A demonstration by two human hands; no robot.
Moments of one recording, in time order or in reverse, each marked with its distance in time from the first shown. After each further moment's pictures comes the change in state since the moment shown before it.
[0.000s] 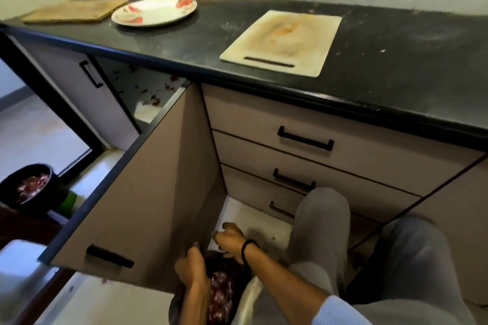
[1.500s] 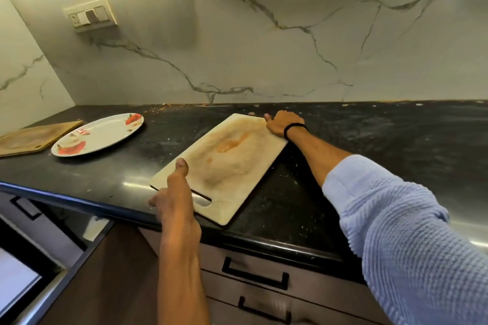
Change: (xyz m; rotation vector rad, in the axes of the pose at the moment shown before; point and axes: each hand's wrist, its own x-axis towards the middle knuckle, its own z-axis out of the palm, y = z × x) left_hand -0.249 0.307 0.238 -0.147 -0.423 0.439; right_hand -0.054 -0.340 -0.512 -0.682 1.002 -0.365
